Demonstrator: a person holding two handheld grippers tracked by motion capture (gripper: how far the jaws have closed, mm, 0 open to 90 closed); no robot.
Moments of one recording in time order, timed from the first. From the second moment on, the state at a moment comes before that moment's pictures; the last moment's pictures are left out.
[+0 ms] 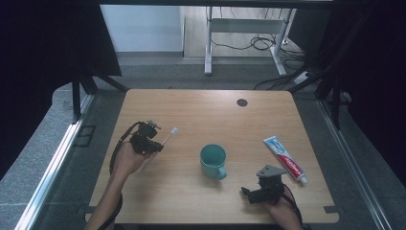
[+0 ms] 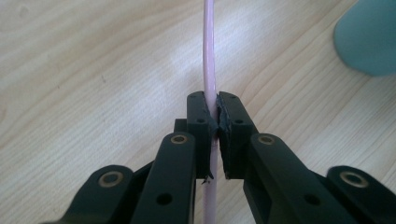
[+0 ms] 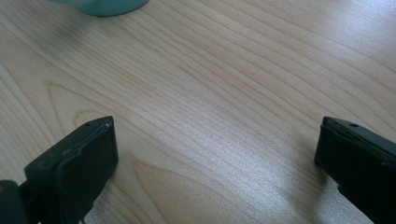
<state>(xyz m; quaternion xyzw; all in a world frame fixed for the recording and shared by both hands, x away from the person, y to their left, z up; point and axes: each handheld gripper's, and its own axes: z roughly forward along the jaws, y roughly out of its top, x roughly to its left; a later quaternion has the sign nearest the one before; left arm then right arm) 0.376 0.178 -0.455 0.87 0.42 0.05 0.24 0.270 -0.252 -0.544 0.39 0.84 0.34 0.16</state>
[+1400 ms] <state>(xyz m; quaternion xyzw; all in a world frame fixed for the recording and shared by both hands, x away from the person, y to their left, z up) 0.358 0.172 -0.424 0.82 0.37 0.09 0.43 0.270 -0.252 -0.544 0.39 0.84 0.34 0.16</state>
